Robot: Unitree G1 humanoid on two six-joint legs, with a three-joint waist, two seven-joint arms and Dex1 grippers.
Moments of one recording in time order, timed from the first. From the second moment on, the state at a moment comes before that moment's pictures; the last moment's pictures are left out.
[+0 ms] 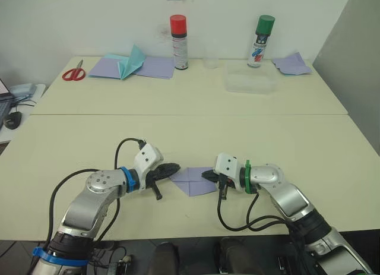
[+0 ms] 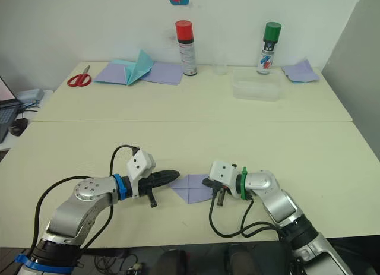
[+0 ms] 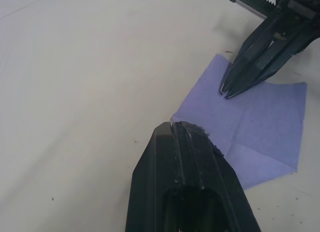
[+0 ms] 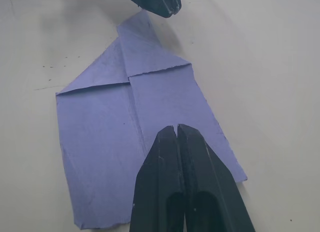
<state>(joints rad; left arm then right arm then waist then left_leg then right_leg) -0.17 0.63 -0.08 -0.18 -0.29 0.39 -0.88 -0.39 -0.39 0.43 -0.04 -0.02 0.31 0.87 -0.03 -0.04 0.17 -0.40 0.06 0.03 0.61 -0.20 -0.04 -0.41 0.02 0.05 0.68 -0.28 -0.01</state>
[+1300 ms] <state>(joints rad) -0.20 0.57 -0.18 0.03 -0.13 0.10 -0.88 -0.33 -0.45 0.23 -0.20 0.15 0.72 0.80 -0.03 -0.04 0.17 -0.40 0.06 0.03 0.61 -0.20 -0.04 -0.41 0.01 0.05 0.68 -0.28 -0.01</state>
